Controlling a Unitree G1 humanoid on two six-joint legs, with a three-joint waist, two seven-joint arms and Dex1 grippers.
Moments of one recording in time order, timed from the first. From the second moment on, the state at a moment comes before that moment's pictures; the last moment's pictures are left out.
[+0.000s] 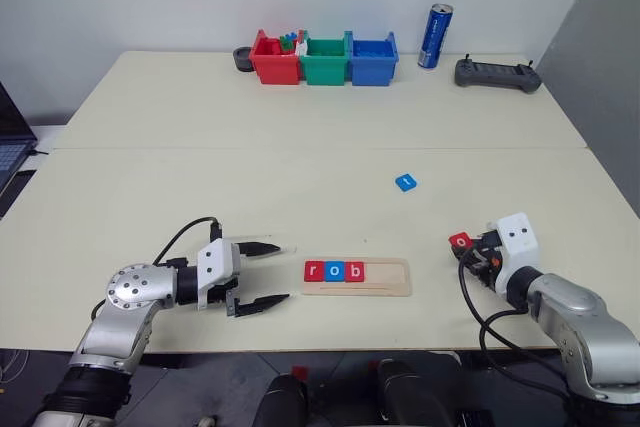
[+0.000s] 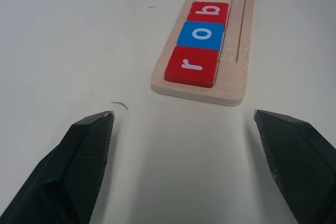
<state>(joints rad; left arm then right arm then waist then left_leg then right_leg) -0.11 0.70 -0.02 0.09 -0.31 -0.14 -1.21 0.03 -0.39 -0.19 -0.57 0.20 0.97 0.43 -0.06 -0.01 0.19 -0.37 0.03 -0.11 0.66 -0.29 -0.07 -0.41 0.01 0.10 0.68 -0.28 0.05</state>
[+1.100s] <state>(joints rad) -0.19 0.73 -0.06 -0.05 -0.33 0.01 -1.32 0.24 -0.35 -0.16 -0.78 0.31 1.01 0.32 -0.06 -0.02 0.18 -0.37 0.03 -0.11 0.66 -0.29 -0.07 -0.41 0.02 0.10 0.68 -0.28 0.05</state>
